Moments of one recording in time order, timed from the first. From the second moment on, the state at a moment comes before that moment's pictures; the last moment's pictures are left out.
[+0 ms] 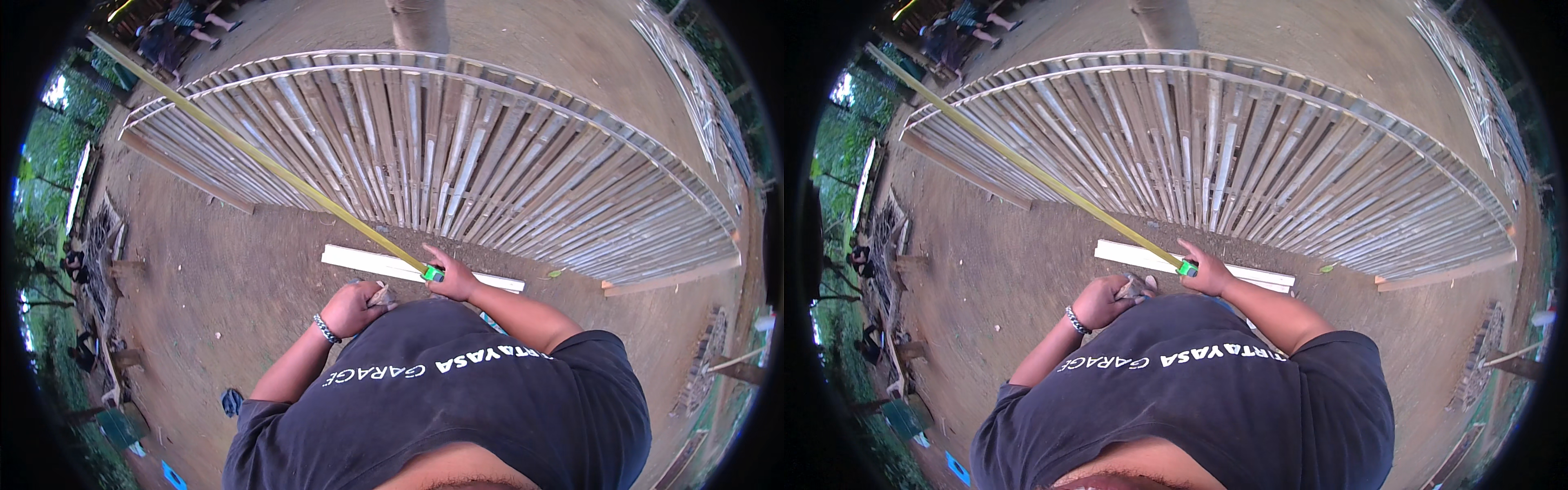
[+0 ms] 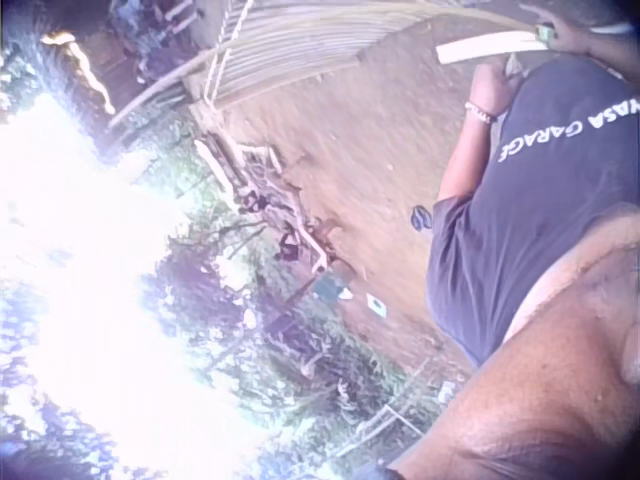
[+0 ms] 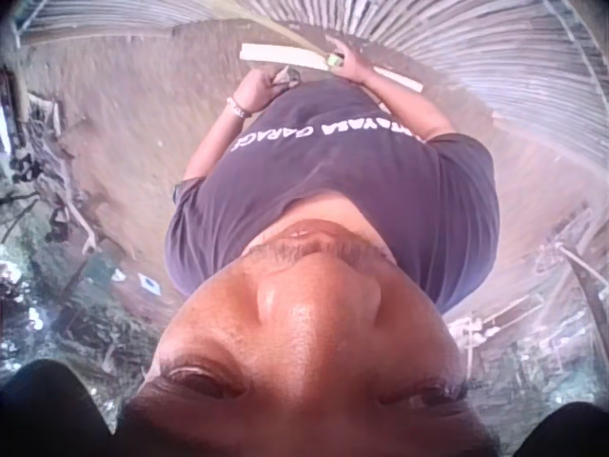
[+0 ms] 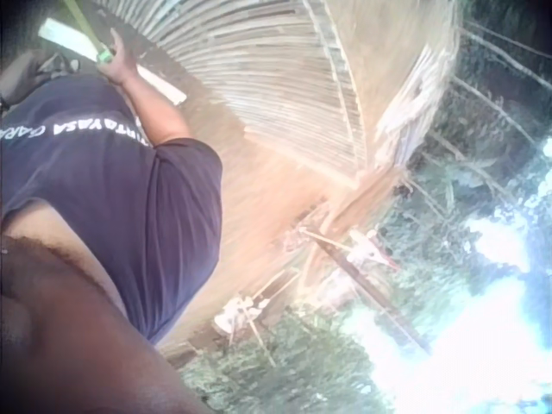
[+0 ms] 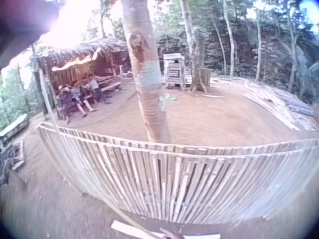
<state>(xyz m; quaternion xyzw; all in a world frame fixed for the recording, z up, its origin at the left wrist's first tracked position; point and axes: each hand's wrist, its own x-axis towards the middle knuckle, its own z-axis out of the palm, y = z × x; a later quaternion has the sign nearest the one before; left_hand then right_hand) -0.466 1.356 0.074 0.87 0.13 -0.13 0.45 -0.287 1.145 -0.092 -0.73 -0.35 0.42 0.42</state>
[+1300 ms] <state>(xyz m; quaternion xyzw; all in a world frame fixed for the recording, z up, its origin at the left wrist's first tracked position) -0.467 1.334 -0.087 0.70 0.33 -0.11 0.63 -0.326 1.167 -0.092 -0.42 0.03 0.58 0.69</state>
